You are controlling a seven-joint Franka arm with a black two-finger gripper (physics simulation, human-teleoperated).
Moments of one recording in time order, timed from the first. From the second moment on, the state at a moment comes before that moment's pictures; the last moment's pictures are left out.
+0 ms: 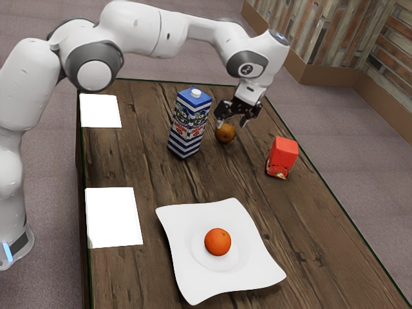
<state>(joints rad) 0.16 0.40 -0.02 -1.39 0.17 1.70 1.50</state>
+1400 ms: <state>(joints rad) 0.15 0.37 -0.02 -1.40 0.16 1.82 1.53</state>
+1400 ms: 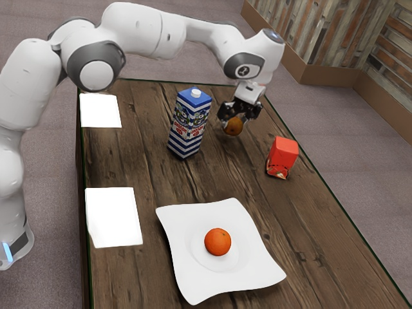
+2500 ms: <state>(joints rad) -0.42 0.17 -0.19 -1.67 -0.04 1.69 1.38</state>
